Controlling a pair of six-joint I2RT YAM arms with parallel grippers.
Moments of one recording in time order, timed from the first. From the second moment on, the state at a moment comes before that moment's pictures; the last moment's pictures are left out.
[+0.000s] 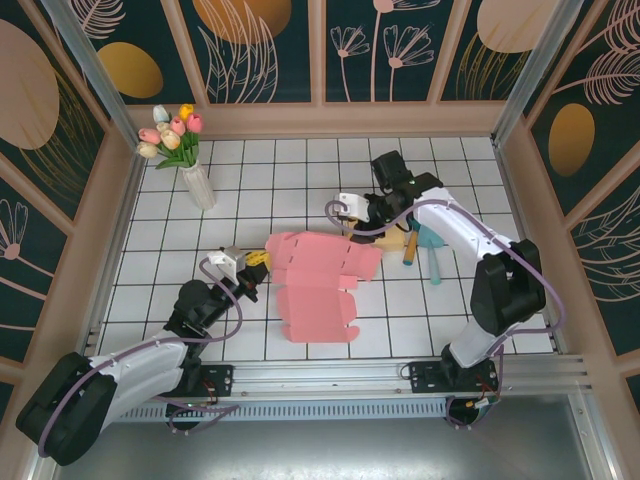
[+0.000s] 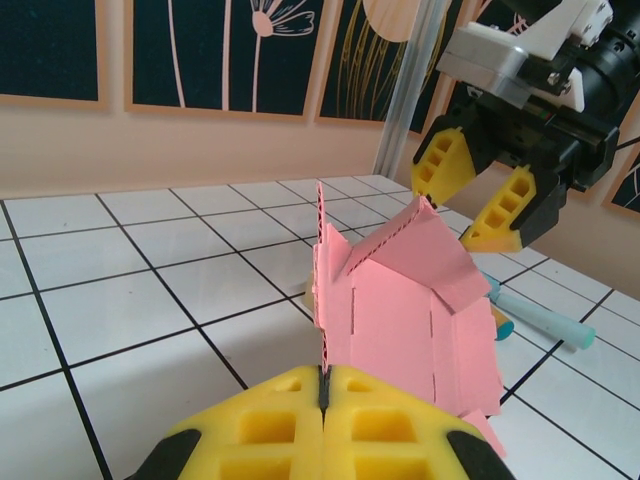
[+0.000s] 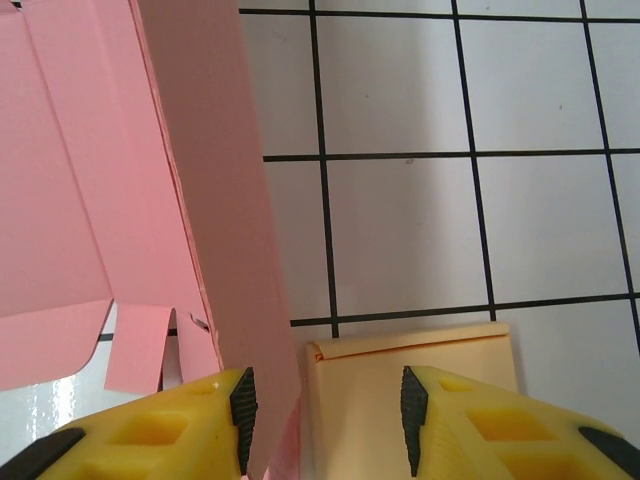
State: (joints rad) left arm -0.57 0.93 0.01 0.93 0.17 -0.24; right arm 0.47 1.64 1.35 -0.82 -0.46 -1.04
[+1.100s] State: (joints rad) left arm -0.58 0.94 0.02 0.93 0.18 -0.24; right arm 0.48 1.57 1.22 -0.79 -0.47 -1.08
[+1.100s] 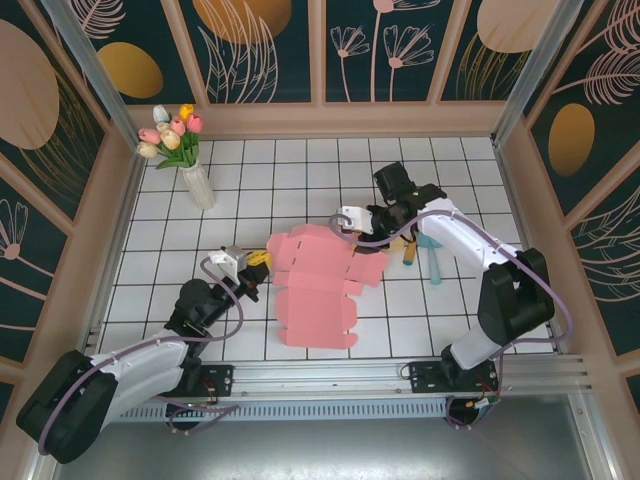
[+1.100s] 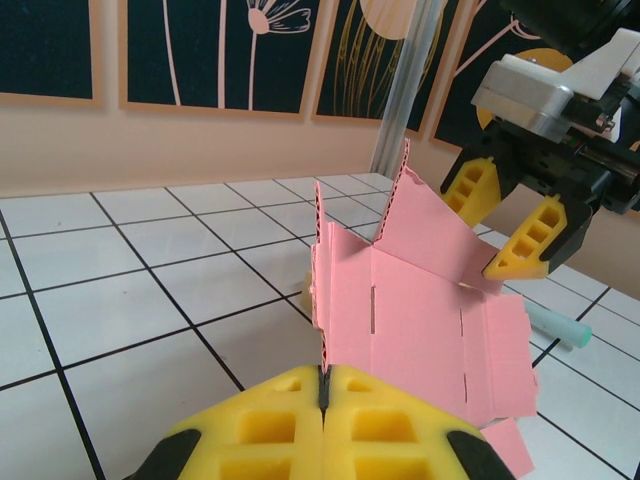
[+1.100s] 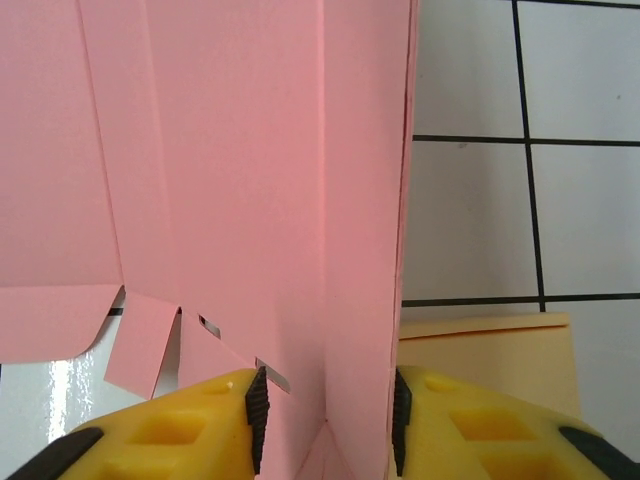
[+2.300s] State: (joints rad) left arm -0.58 0.63 0.25 0.35 -0.15 -0.71; right arm 0.53 1.58 1.35 -0.81 -0.23 -1.07
